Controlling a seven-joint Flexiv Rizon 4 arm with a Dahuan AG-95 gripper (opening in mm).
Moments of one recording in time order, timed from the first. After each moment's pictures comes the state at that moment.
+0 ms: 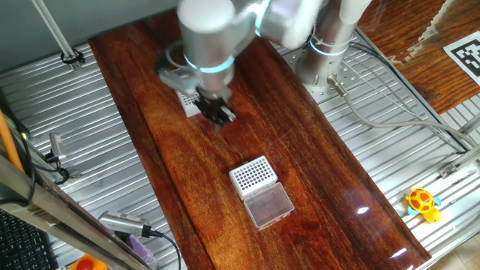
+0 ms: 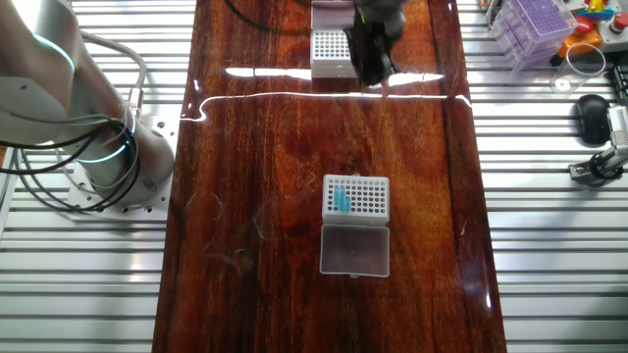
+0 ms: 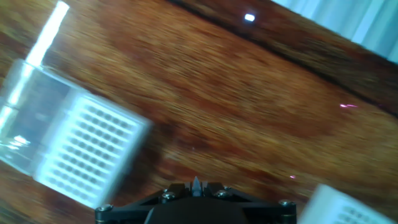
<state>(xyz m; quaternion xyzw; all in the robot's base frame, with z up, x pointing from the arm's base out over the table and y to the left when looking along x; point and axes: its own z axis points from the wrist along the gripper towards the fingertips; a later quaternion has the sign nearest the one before) 0.455 0.075 0.136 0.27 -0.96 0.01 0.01</state>
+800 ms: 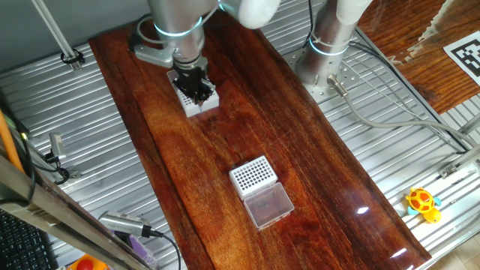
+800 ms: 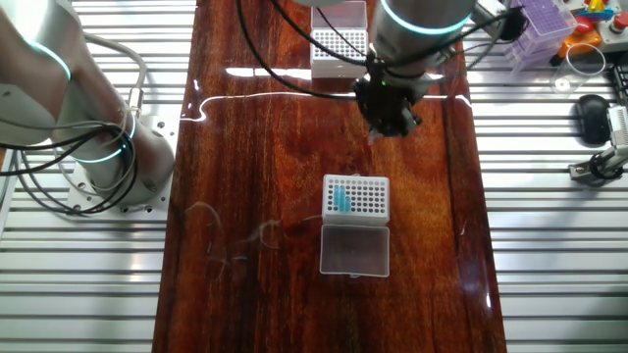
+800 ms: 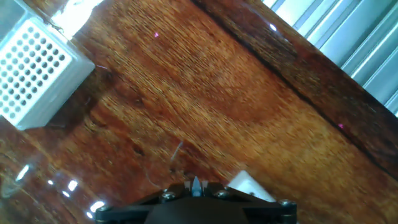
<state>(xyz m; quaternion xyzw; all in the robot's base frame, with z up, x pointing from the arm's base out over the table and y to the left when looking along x) 0.465 -0.006 0.143 0.35 -0.93 -0.03 0.01</state>
